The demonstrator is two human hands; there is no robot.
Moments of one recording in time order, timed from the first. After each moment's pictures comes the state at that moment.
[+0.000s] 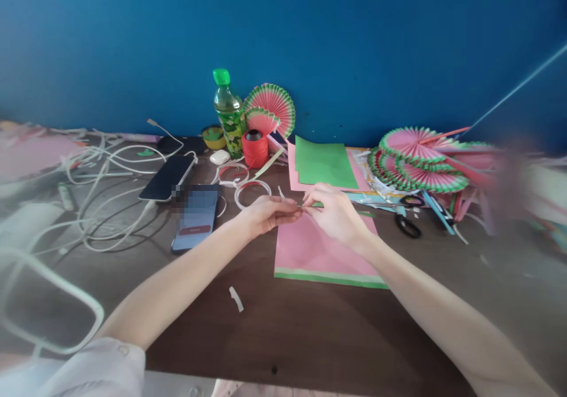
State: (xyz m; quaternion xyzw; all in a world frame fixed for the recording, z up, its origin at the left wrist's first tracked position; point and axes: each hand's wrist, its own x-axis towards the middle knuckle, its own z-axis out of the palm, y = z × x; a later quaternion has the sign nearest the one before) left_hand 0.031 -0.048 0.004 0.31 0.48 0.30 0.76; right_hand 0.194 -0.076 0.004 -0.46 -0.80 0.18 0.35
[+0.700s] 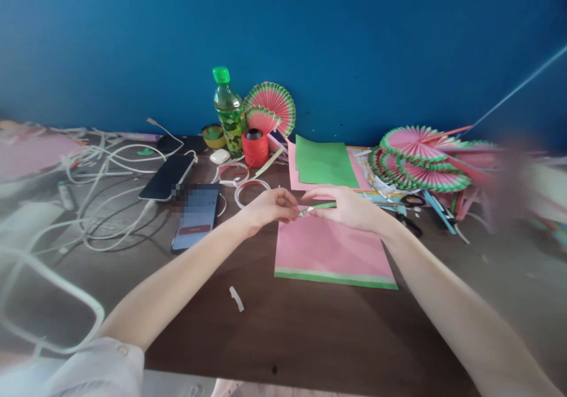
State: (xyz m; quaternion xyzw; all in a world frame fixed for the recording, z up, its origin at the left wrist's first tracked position) left_hand 0.027 -0.050 0.011 0.54 0.45 0.26 0.66; right_hand 0.219 -0.066 0.022 -0.45 -0.80 0.33 0.23
